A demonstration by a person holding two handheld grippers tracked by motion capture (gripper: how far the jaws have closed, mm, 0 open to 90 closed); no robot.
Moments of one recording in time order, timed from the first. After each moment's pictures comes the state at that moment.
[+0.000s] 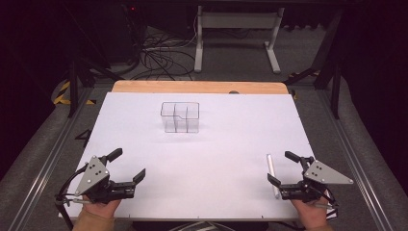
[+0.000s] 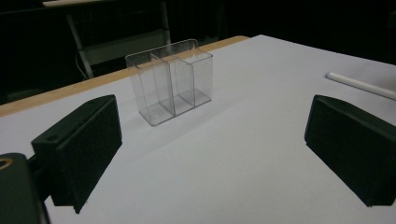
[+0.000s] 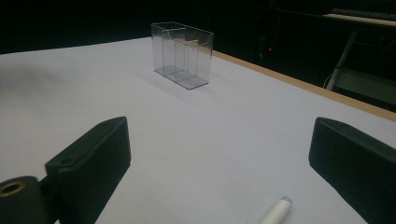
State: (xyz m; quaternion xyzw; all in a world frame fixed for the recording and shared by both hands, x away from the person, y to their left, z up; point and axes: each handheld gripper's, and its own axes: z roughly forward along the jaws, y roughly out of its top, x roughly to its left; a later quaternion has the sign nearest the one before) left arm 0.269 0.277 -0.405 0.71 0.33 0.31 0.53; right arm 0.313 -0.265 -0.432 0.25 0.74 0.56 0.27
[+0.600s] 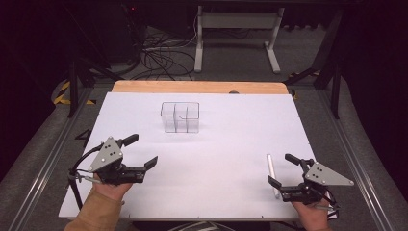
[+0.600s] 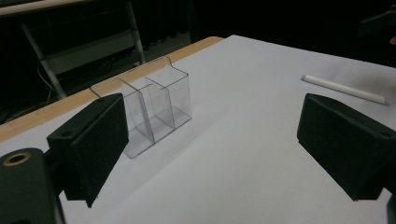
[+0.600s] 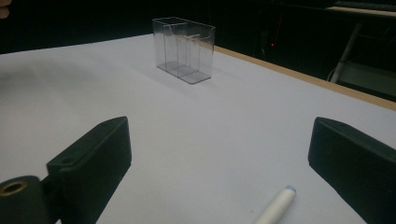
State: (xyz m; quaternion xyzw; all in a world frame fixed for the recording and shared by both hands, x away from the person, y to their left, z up) left arm 0.307 0.256 -0.379 0.75 0.28 0.27 0.53; right arm 0.309 -0.268 -0.436 0.26 0.74 0.56 0.26
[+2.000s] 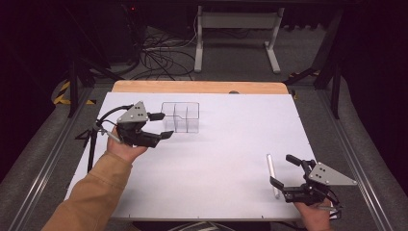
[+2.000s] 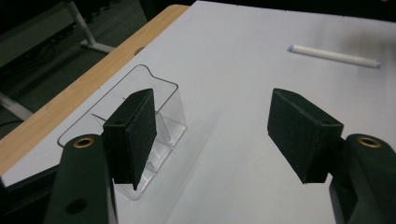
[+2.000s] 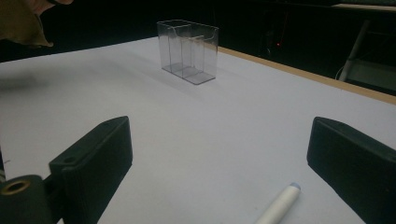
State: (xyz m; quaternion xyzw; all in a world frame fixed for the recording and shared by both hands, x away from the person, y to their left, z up) left arm 0.403 0.227 -0.339 0.85 0.18 0.20 0.46; right arm 0.309 -0.274 -0.437 0.26 0.74 0.57 0.24
